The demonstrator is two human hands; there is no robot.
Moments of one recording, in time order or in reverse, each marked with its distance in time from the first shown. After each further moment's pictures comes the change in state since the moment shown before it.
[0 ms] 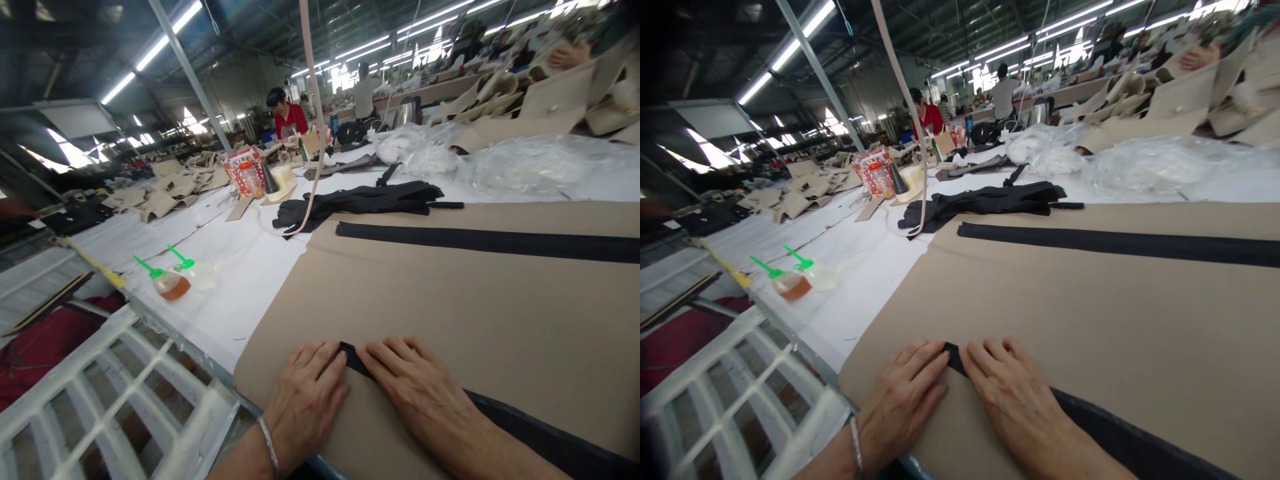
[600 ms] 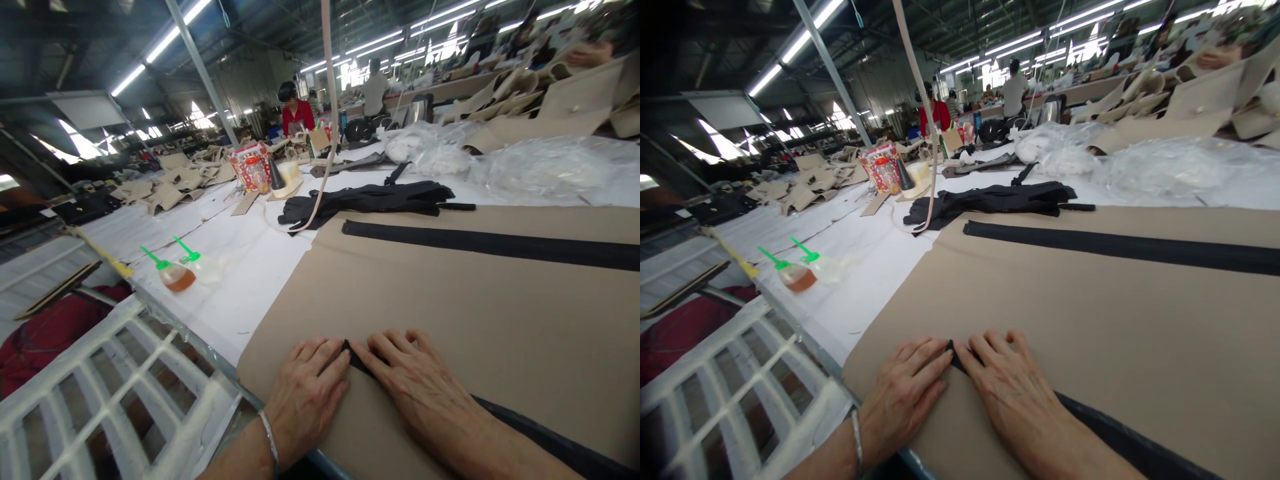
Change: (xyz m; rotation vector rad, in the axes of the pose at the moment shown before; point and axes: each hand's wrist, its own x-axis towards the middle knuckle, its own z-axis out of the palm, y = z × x) left_hand 0.001 -0.001 -0.005 -0.015 -0.013 -0.003; right_hand 0.012 -0.001 -0.008 0.011 -0.161 0.032
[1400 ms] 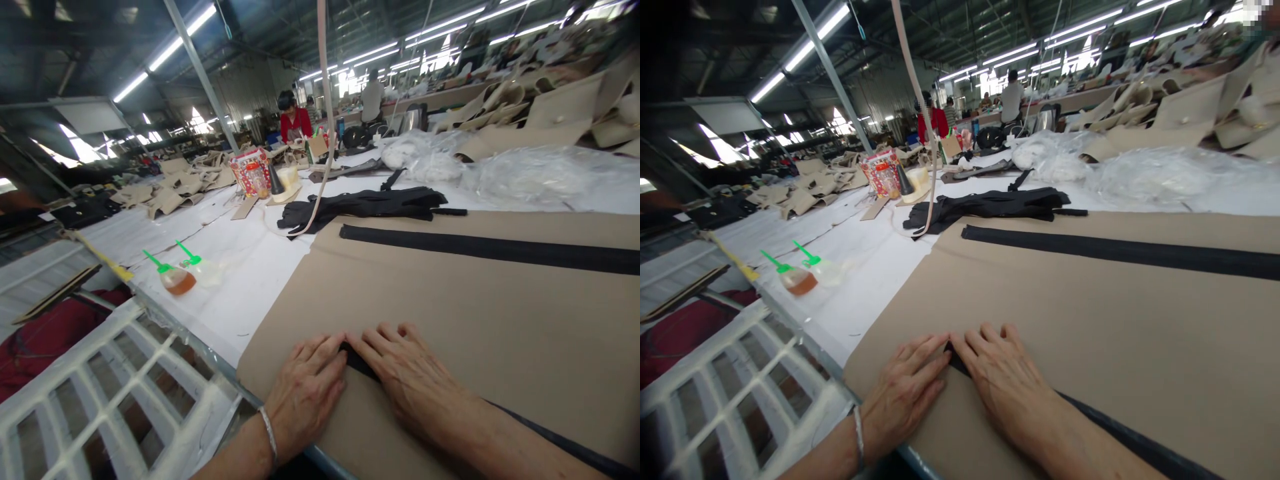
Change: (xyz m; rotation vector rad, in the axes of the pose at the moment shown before) left_hand -0.001 -0.002 0.001 0.027 0.012 0.032; right_hand 0.003 0.005 -0.002 -0.057 -0.027 -0.006
